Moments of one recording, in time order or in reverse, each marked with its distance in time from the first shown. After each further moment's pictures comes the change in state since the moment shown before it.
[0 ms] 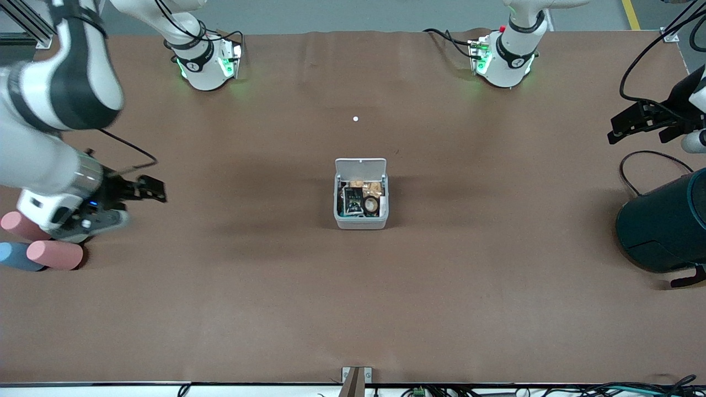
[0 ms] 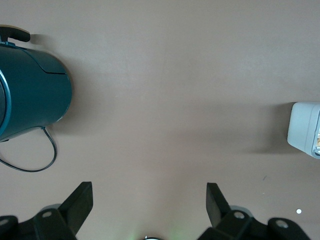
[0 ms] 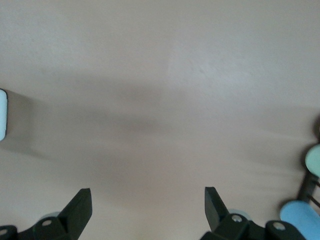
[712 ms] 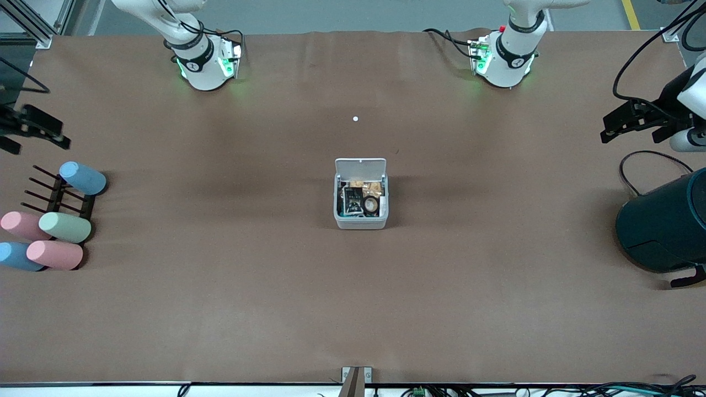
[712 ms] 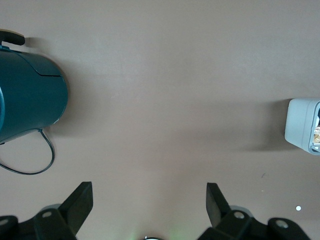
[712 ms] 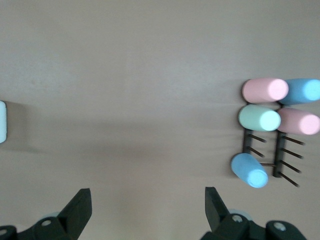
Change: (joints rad) left arm -0.010 0.000 -0.014 0.000 0.002 0.000 0.000; right arm -0.057 -0.211 -0.080 0.076 -0.055 -0.177 -0.004
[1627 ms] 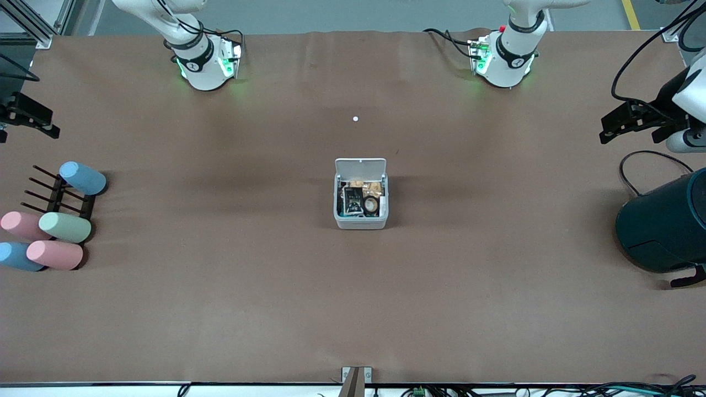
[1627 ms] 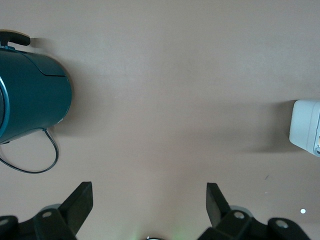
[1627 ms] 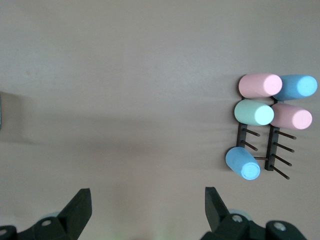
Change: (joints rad) left arm 0.006 0.002 -0.016 0.001 0.020 0.001 -0.014; right arm -0.033 -0.001 0.075 0.003 -0.017 -0.030 0.001
